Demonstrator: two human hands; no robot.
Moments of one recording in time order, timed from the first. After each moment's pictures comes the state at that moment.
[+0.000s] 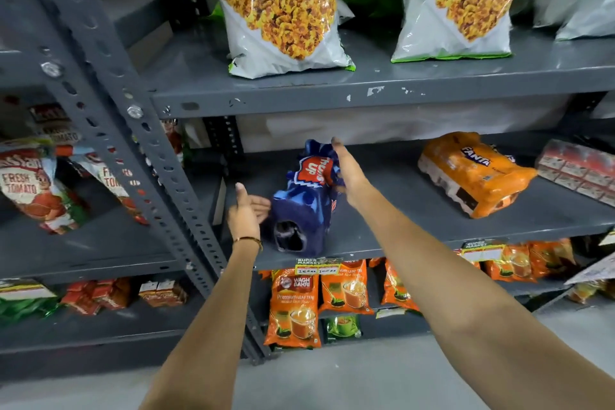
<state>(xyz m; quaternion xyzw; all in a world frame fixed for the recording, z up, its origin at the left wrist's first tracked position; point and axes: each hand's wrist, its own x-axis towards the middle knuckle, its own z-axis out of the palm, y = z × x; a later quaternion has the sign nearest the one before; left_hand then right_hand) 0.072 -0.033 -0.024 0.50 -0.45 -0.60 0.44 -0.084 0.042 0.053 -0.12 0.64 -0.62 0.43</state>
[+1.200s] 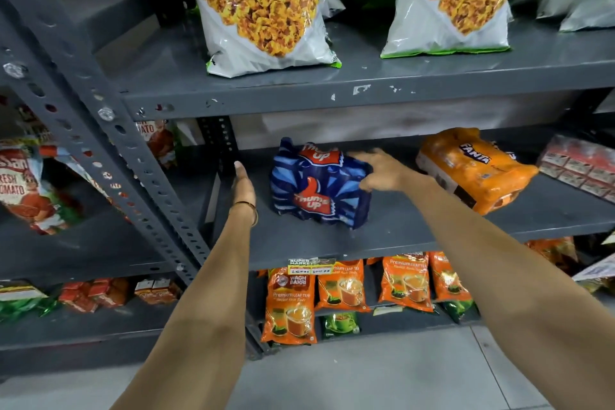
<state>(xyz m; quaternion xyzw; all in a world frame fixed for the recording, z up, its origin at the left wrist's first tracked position) 0.037 -0.065 -0.003 0.54 -0.43 -0.64 0.34 -0.179 0.077 0.043 -0.47 0.82 -0.19 0.26</state>
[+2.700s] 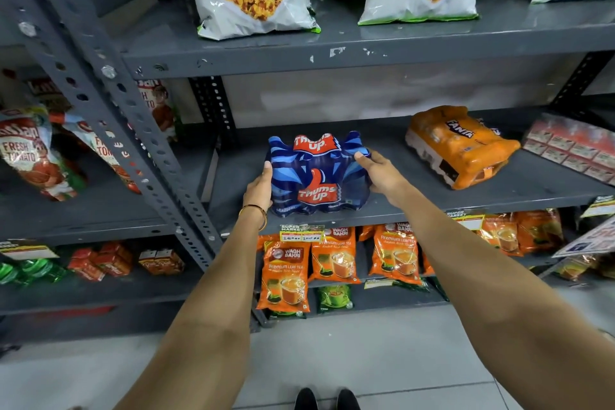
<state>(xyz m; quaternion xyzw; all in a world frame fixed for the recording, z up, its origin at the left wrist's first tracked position) 0.047 0.017 -0.028 0.52 -0.53 -0.61 0.27 -0.140 0.132 -0.003 -0.23 0.75 -0.51 0.36</state>
